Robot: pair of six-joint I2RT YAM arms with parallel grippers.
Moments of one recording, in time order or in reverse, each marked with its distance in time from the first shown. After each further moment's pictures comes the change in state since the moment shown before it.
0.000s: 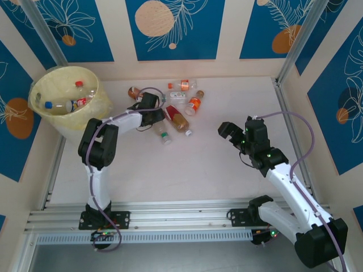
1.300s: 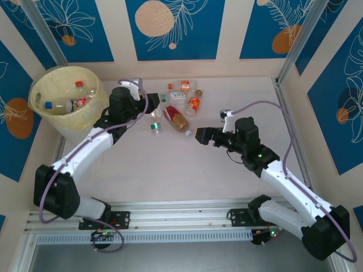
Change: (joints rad) left arm 0.010 -0.707 -0.280 0.212 0.201 0.254; right arm 0.231 0.101 0.051 0.296 -0.299 -0.279
